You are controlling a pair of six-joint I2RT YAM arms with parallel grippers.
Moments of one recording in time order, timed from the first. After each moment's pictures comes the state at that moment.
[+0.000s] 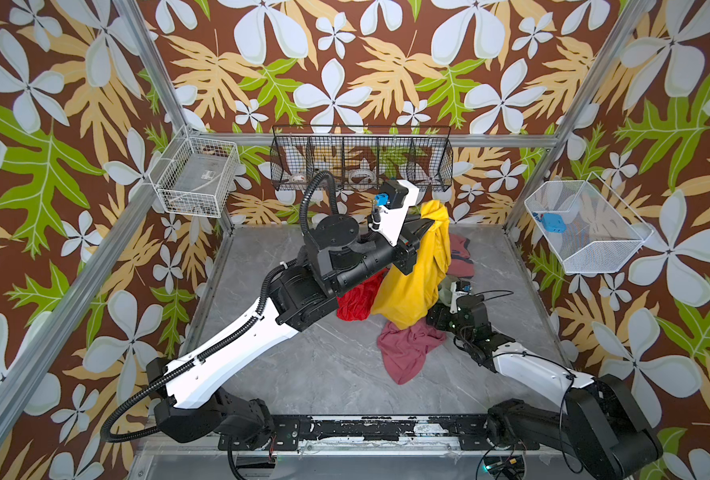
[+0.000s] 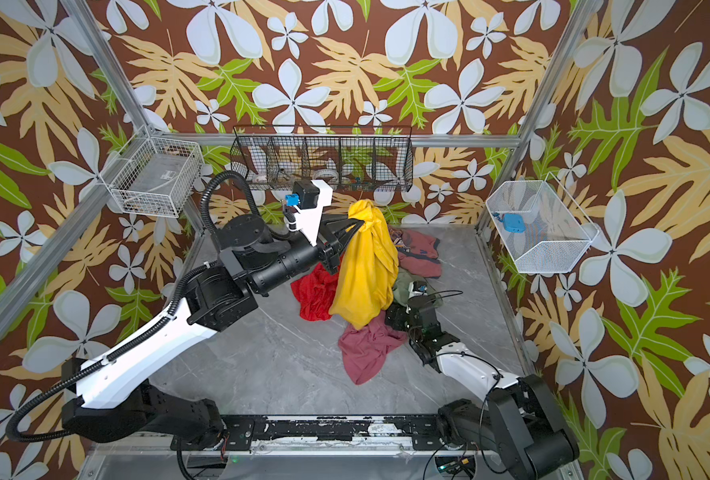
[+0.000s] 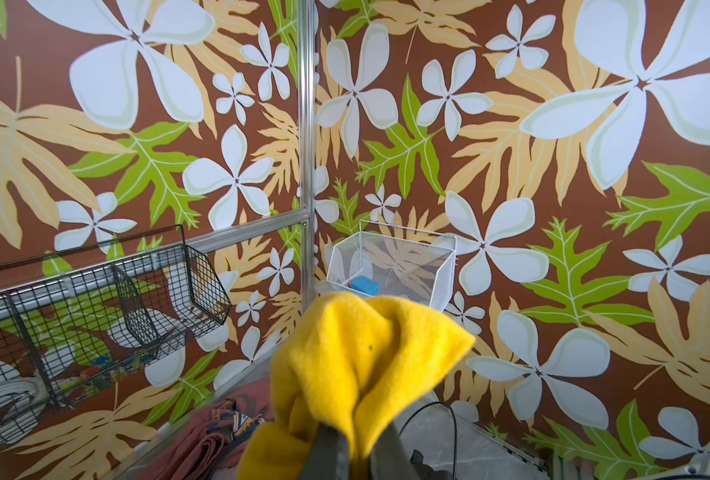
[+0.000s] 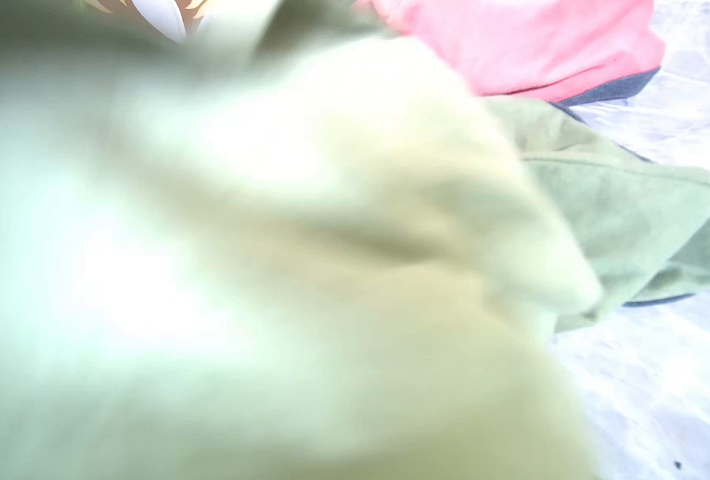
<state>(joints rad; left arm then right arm) -1.00 1.43 1.80 -0.22 -0.09 -0.04 0.34 1.21 0.43 0.16 0.07 0.47</state>
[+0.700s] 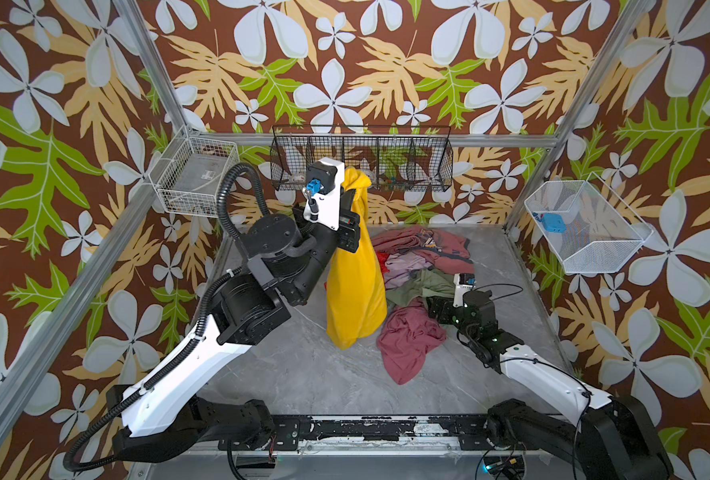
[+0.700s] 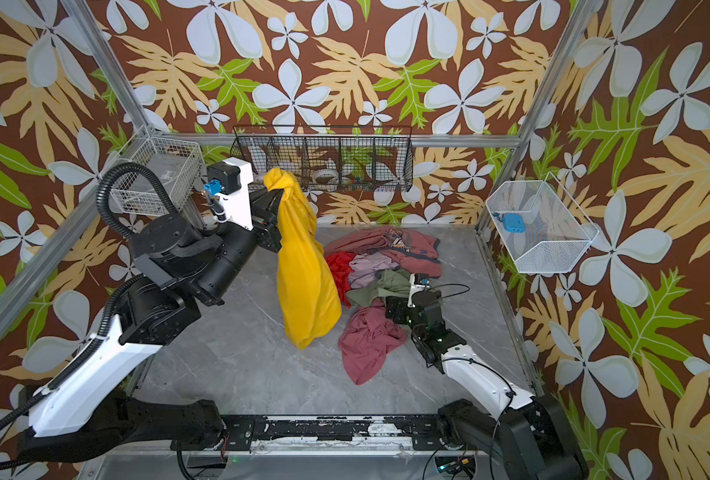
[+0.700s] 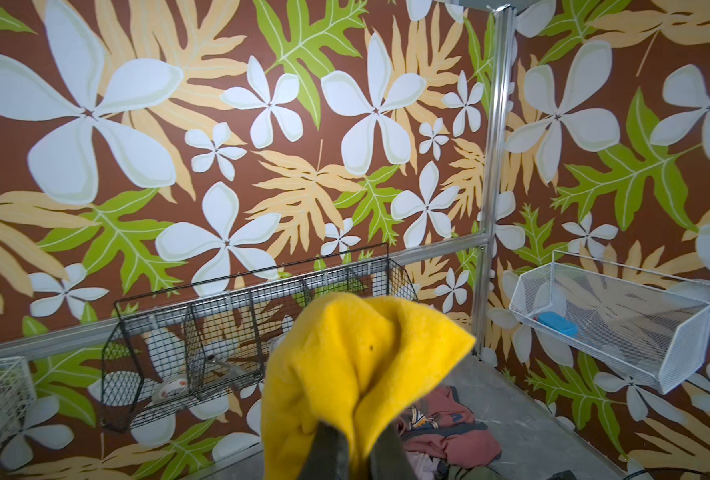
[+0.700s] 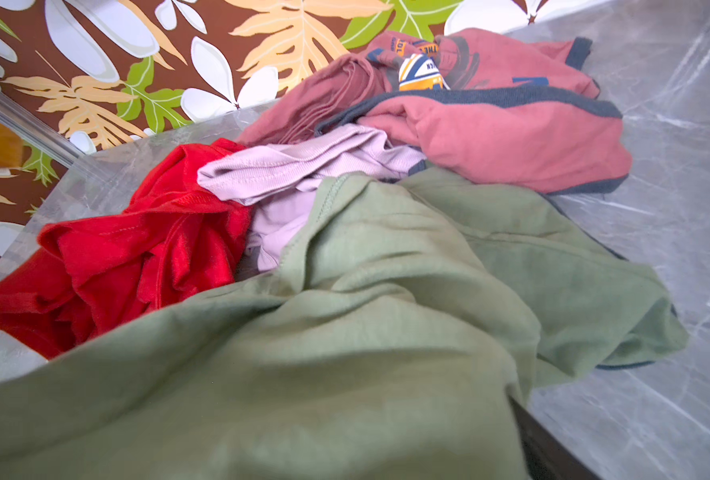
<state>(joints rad) -0.97 1.24 1.77 -0.34 -0.60 0.14 0.35 1.10 0.49 0.12 0.08 0.39</state>
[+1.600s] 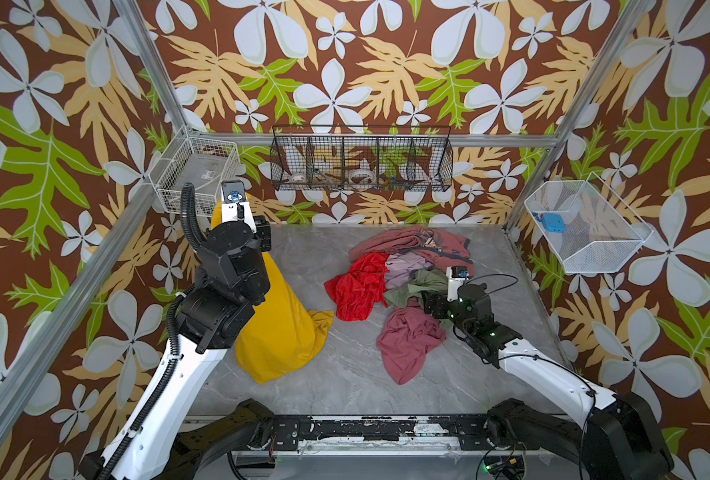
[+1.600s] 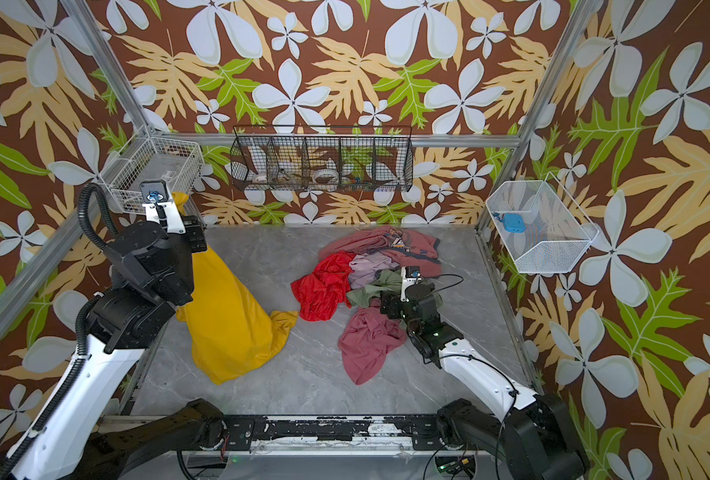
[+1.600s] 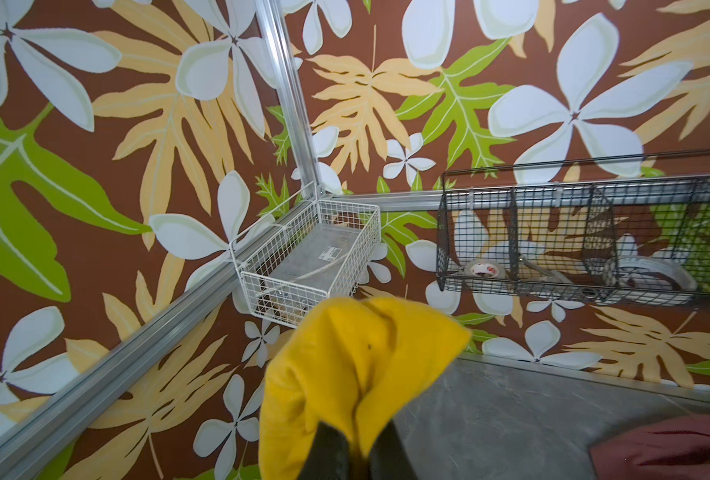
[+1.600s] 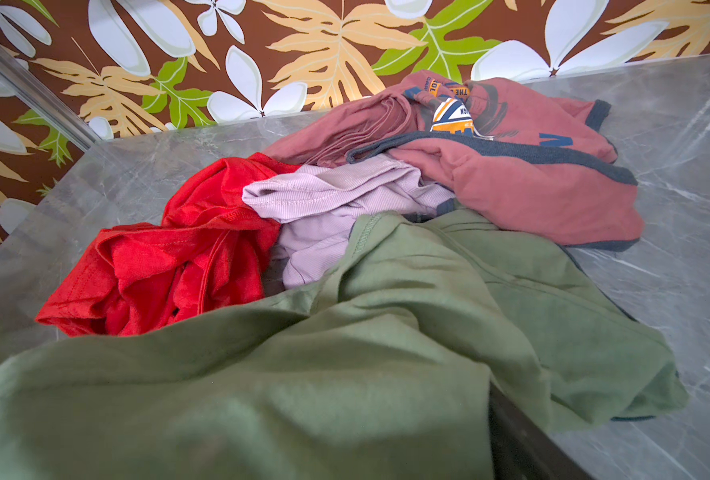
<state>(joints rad) -0.47 1.06 1.50 -0.44 -0.89 0.17 0.40 1.11 0.57 0.06 0.12 0.33</state>
